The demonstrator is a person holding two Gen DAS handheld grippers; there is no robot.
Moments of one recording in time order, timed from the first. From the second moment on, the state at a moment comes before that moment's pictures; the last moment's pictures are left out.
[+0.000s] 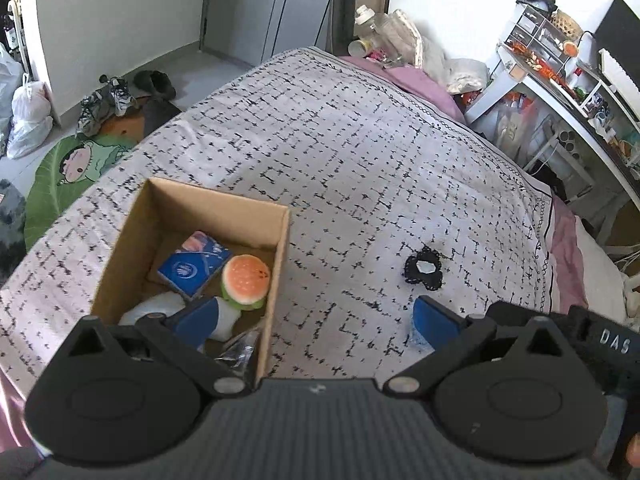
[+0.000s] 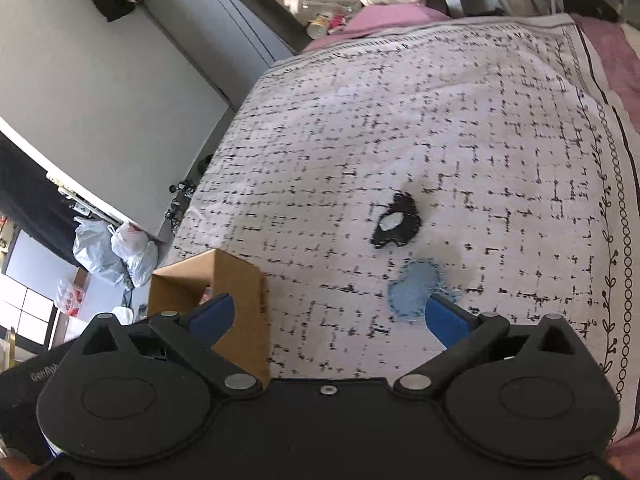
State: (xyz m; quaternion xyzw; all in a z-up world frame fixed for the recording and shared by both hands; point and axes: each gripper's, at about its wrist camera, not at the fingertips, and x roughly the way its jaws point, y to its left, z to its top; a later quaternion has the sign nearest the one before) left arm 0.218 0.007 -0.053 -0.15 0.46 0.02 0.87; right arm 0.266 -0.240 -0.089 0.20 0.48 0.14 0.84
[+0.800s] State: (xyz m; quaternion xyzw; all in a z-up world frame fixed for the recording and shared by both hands) left arm 0.300 -0.049 -0.111 -0.16 0.50 0.01 0.85; right arm 0.321 -0.272 -0.185 0.29 0.56 0.09 0.77
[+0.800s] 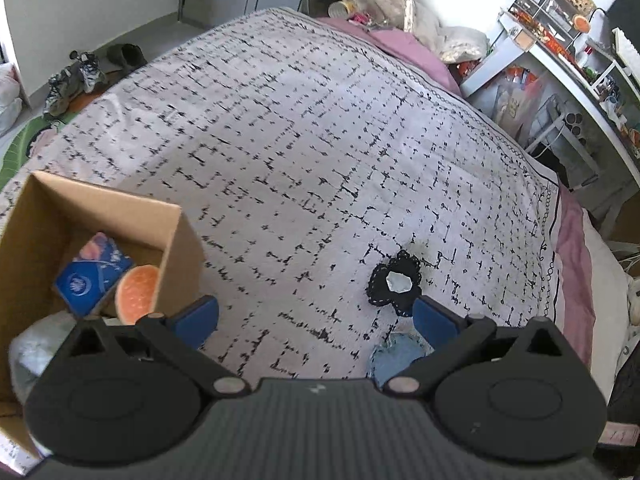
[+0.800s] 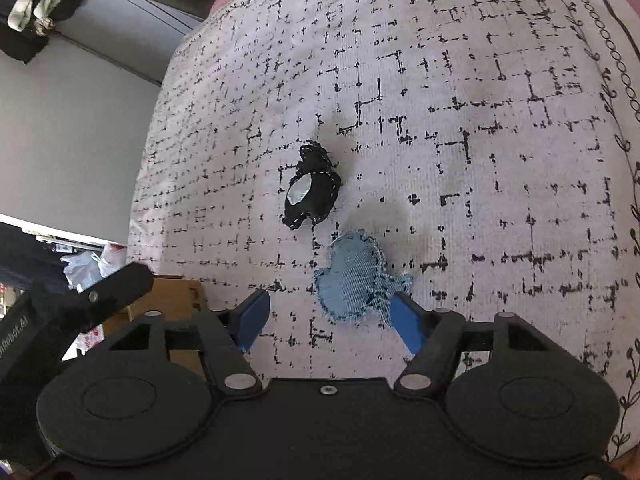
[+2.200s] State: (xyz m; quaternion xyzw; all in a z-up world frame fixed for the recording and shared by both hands) left arm 0.390 -0.127 -0.195 -0.14 0.55 -0.07 0.82; right arm 0.336 -0.282 -0.196 0.25 0.51 0.03 0.82
